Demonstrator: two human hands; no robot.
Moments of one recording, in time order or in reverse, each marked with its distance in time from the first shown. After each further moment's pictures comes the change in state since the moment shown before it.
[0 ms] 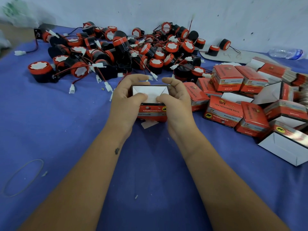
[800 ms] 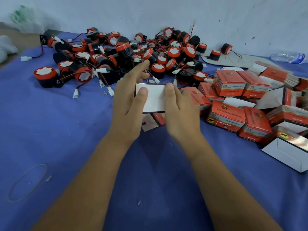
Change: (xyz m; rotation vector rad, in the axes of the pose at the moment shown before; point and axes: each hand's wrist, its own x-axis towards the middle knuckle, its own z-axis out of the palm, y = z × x) left_hand -0.006 0.006 -0.006 0.390 -0.062 0.495; right_hand -0.005 -0.005 -0.006 -0.967 0.100 -0.242
